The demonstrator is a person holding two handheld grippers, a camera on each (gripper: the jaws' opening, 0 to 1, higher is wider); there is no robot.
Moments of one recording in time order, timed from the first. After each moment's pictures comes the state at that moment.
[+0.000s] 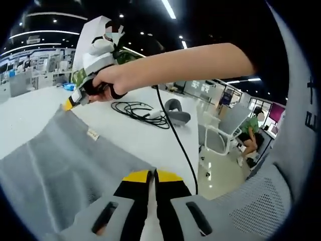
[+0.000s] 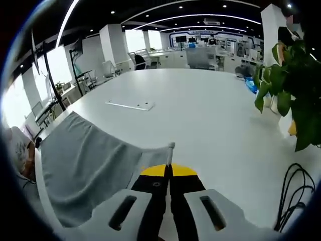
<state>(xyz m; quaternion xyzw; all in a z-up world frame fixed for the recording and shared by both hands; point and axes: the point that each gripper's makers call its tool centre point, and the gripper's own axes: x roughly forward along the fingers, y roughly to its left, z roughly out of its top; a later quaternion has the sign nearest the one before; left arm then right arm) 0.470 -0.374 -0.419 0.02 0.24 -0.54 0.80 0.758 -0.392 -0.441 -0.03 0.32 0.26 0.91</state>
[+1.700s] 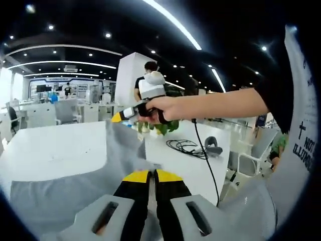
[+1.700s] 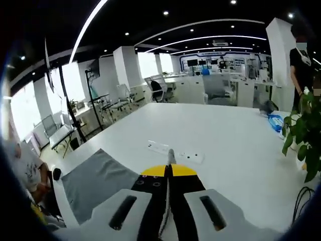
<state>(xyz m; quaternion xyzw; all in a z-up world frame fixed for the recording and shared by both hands) 0.494 -0.140 -0.301 -0.01 0.12 -0.36 0.93 0.739 -0.215 -0.296 0.01 0.22 0.30 0.93</state>
